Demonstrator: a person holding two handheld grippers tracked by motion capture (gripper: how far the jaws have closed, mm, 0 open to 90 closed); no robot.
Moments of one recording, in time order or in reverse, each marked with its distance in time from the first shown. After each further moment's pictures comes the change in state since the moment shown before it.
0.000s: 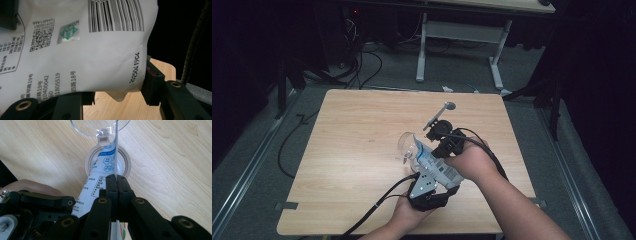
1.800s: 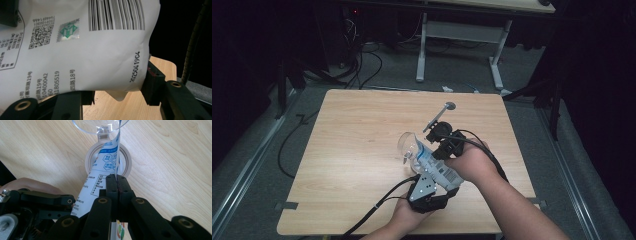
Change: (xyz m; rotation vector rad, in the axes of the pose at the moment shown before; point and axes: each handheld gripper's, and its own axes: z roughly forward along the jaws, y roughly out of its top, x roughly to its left) left arm -0.003 -0.008 0.000 0.002 0.001 0.027; right arm 0.003 -0.004 0.001 0.009 -0.007 -0.005
